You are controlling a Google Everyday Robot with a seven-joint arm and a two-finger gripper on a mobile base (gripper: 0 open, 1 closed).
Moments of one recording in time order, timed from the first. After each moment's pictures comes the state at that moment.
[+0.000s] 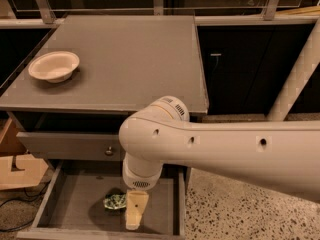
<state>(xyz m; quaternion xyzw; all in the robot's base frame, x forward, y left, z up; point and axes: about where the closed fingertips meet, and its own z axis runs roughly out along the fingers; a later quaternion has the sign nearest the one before) 0.392 0.058 0.689 -0.69 0.71 0.08 0.11</state>
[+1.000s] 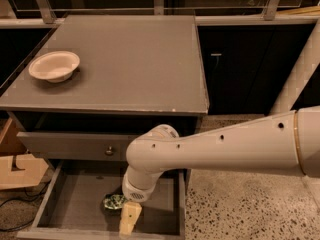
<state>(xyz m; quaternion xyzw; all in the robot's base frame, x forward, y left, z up) 0.396 0.083 0.583 -0.66 0.73 0.15 0.08</state>
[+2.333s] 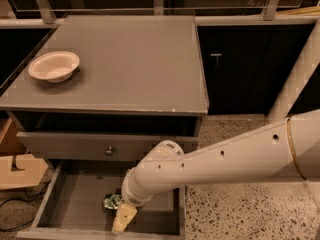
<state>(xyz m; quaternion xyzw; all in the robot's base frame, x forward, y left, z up) 0.418 0.103 0.556 -0.62 0.75 0.15 0.18</state>
